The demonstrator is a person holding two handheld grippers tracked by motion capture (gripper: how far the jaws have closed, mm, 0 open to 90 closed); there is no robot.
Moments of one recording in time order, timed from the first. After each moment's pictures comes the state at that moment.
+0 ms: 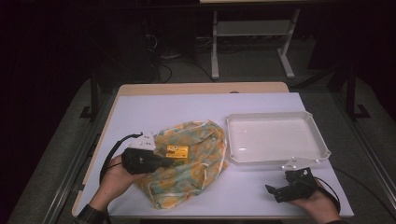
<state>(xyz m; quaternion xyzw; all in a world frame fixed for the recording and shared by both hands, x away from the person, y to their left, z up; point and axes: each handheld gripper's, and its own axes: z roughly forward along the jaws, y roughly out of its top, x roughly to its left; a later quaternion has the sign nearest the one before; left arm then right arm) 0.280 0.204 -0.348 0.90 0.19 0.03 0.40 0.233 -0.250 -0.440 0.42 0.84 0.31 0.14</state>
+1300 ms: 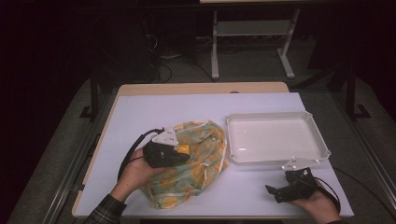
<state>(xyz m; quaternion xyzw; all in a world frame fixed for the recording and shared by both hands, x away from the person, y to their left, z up) 0.298 0.159 -0.354 0.91 0.18 0.04 0.38 0.233 -0.250 -0.440 0.42 0.84 0.31 0.14</state>
